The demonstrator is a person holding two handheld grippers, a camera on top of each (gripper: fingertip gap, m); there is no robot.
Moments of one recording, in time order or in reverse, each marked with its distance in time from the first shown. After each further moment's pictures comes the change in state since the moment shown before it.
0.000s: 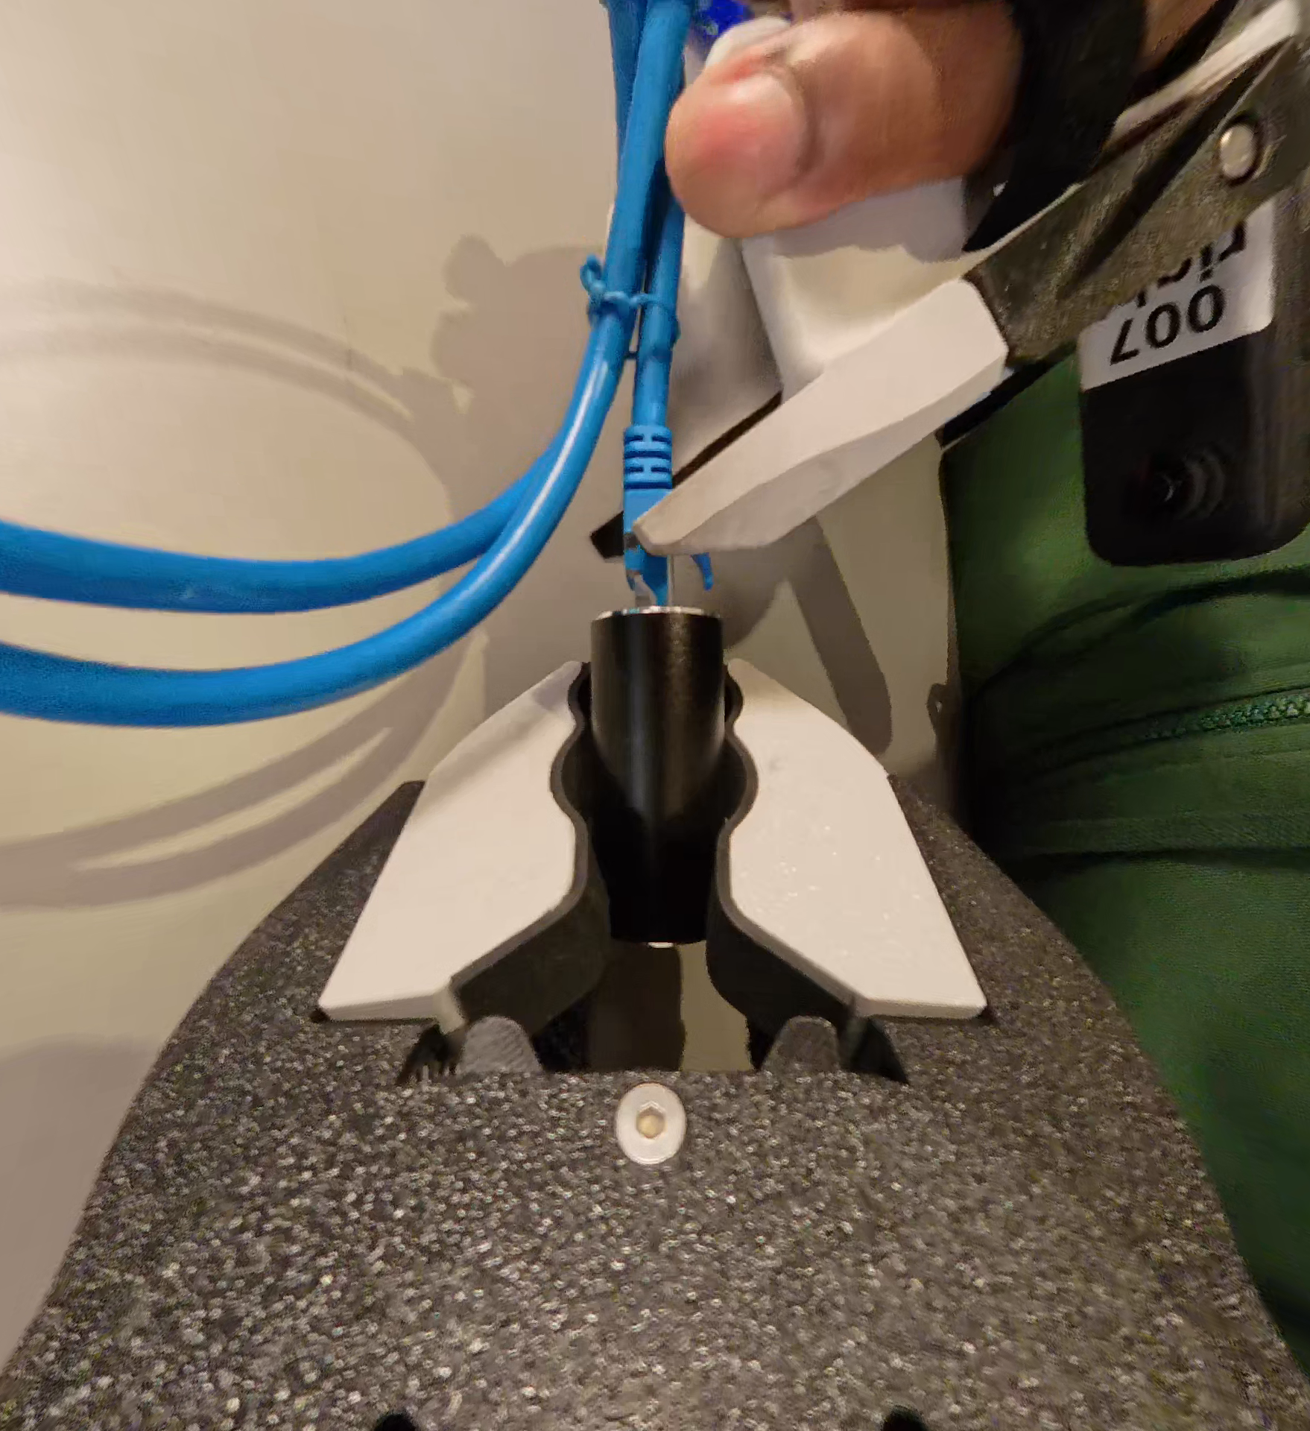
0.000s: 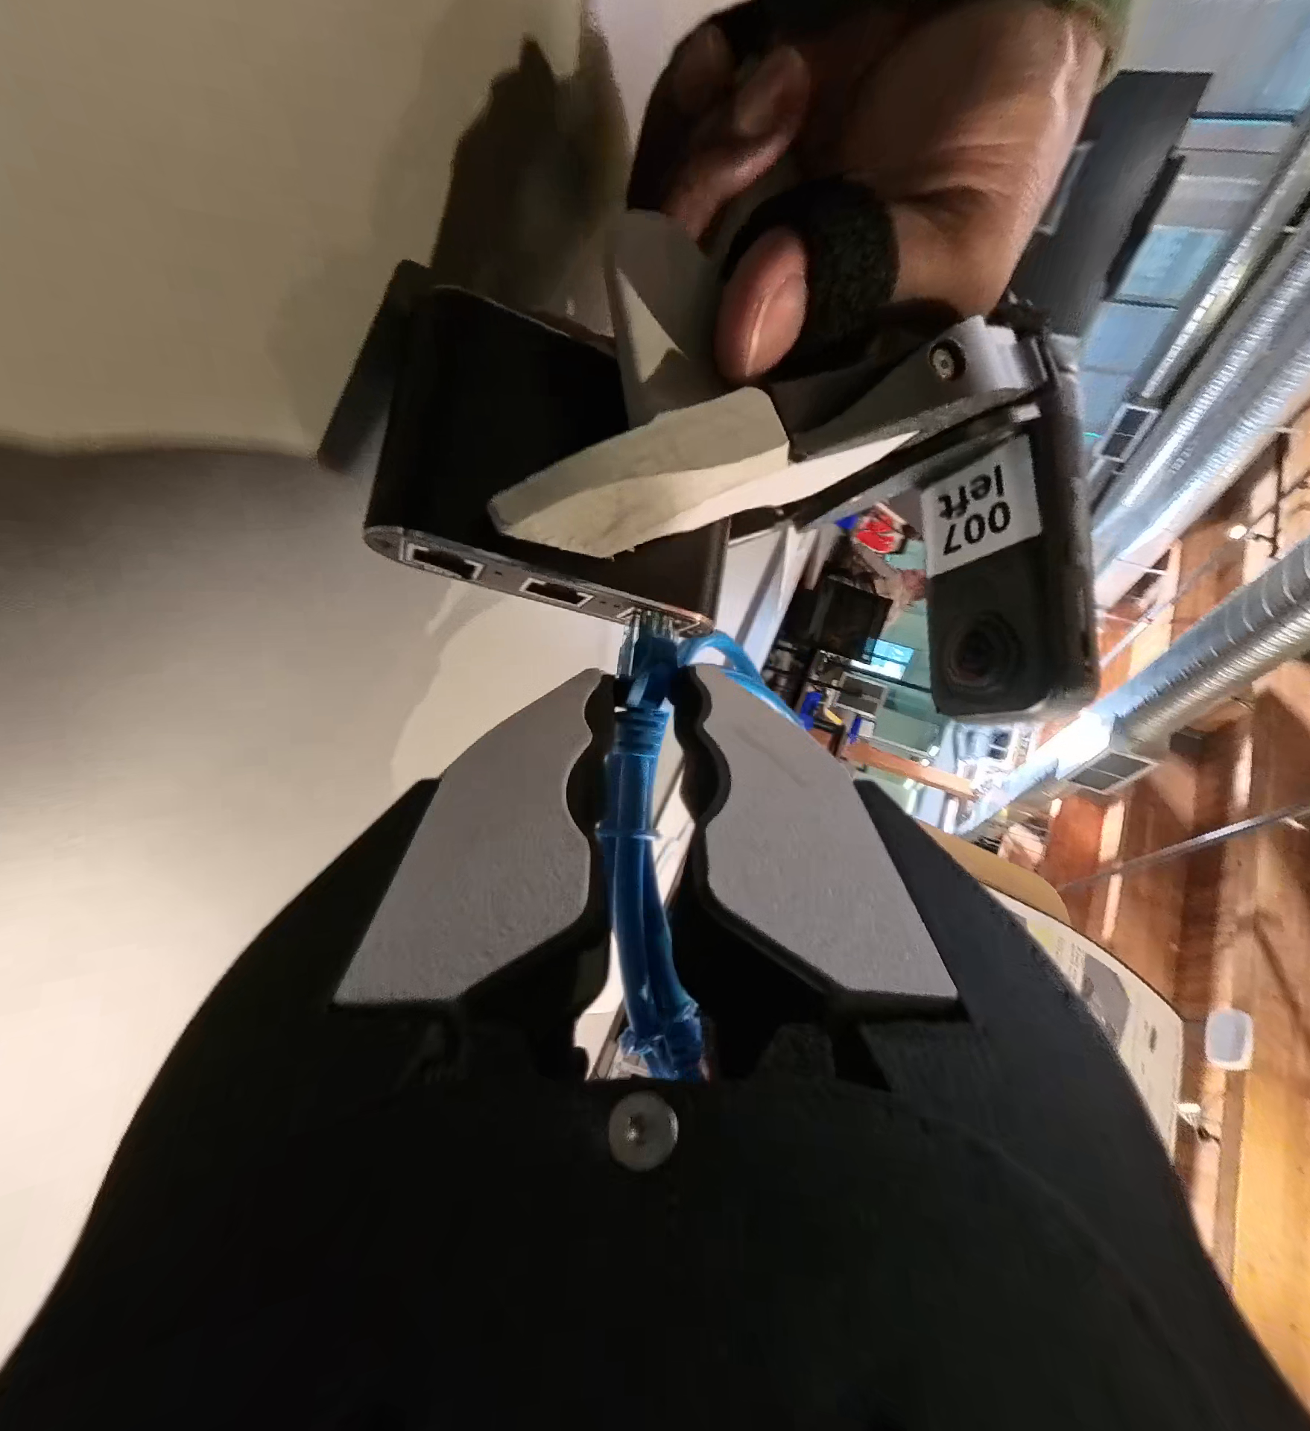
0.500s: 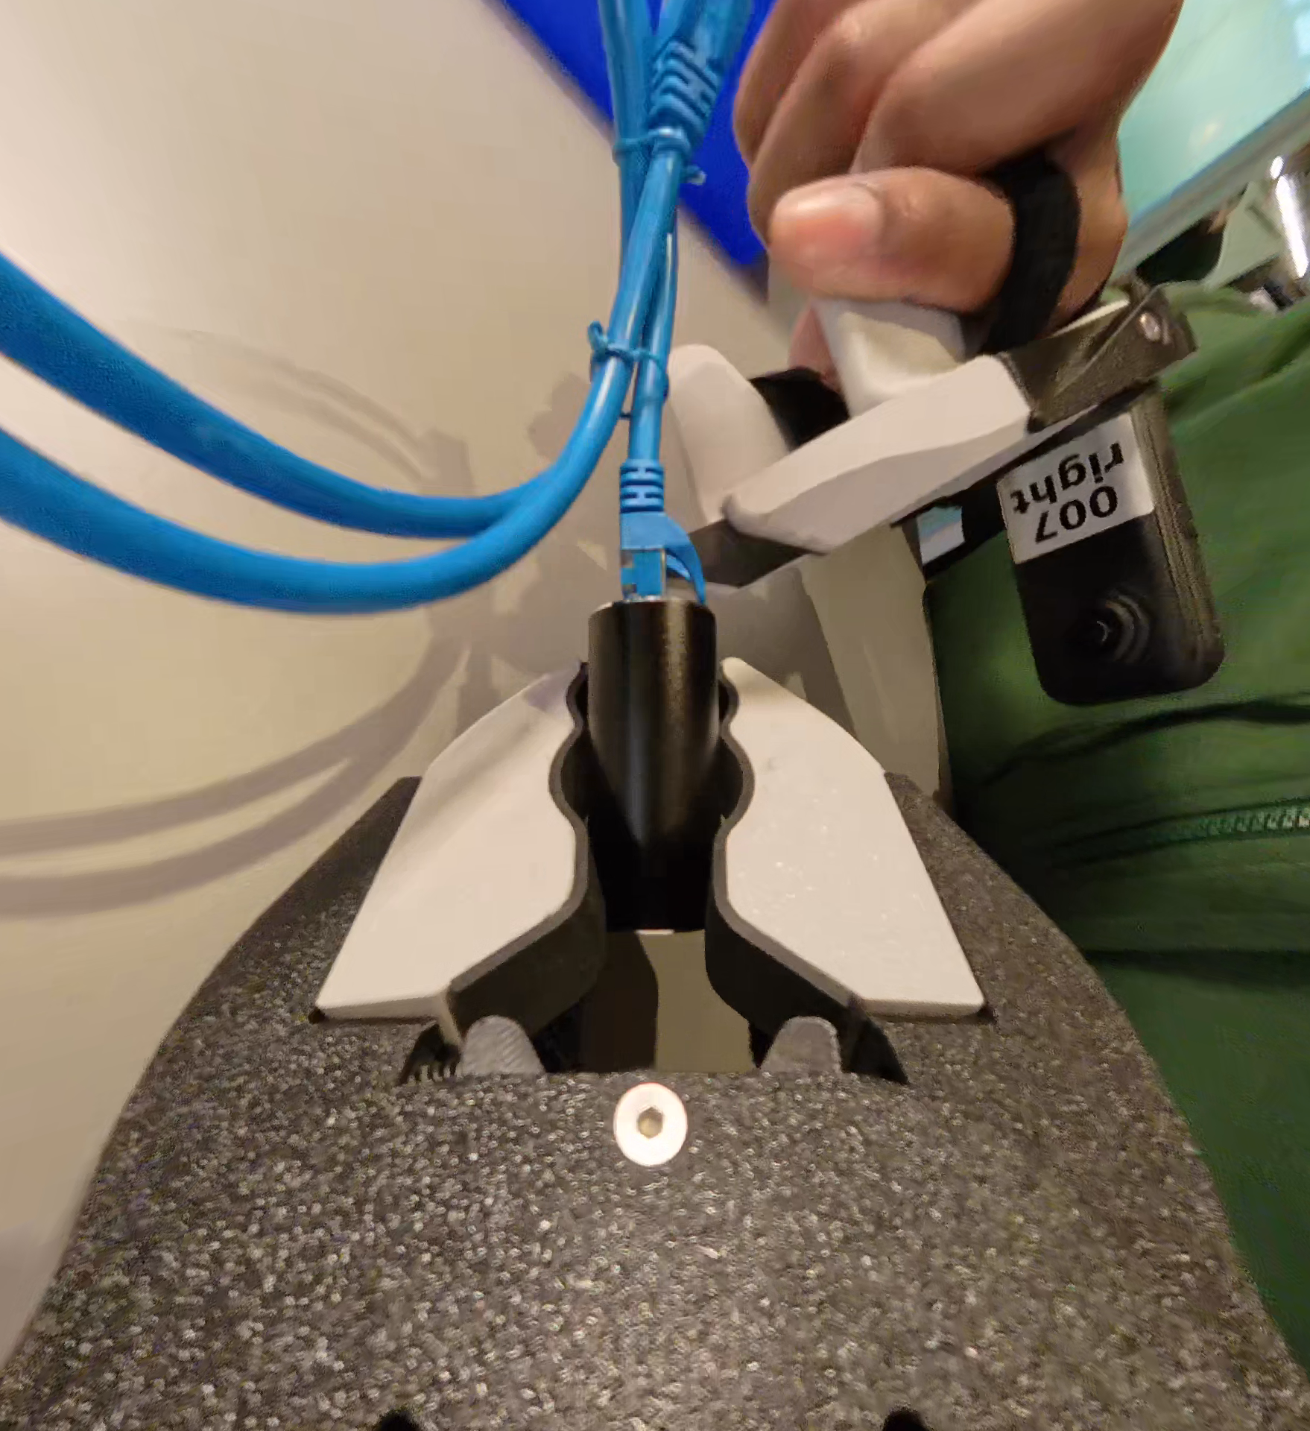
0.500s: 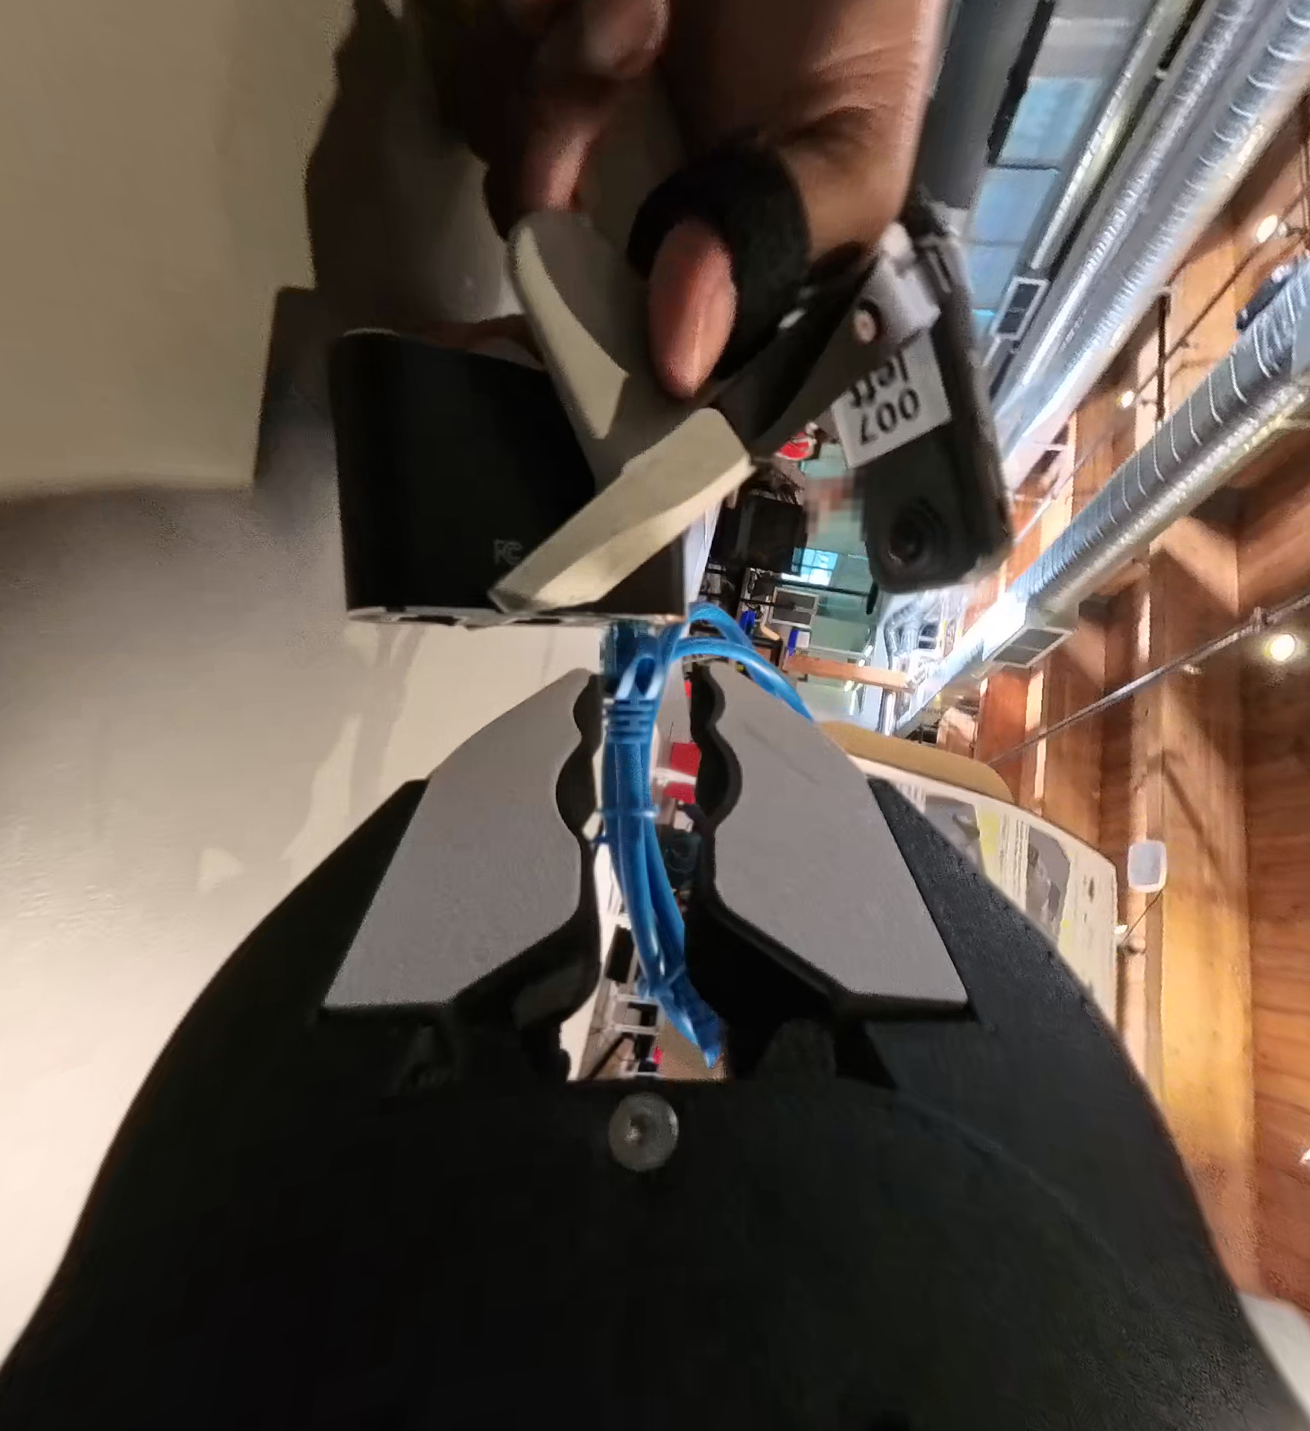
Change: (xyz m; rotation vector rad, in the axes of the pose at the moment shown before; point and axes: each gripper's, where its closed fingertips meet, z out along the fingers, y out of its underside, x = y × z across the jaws) left arm -0.013 -0.019 -0.014 0.196 -0.002 -0.066; right arm 0.015 0.011 0.006 -0.105 0.163 0.080
